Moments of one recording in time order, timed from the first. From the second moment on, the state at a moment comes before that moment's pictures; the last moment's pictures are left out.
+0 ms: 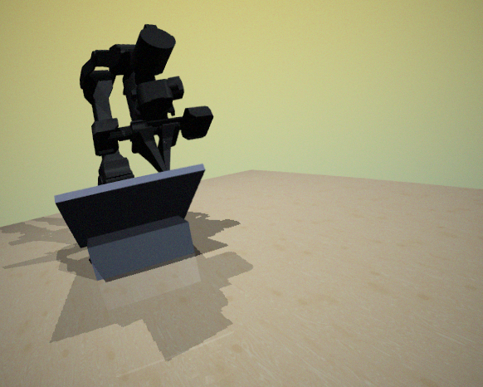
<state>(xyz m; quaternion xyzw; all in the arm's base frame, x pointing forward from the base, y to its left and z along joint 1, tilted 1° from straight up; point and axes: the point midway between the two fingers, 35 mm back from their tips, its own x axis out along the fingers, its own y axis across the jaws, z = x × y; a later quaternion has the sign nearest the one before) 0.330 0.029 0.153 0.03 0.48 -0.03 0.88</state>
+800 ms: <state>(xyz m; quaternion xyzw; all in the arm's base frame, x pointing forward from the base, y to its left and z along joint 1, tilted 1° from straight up) 0.332 0.029 0.151 0.03 0.48 -0.03 0.88</state>
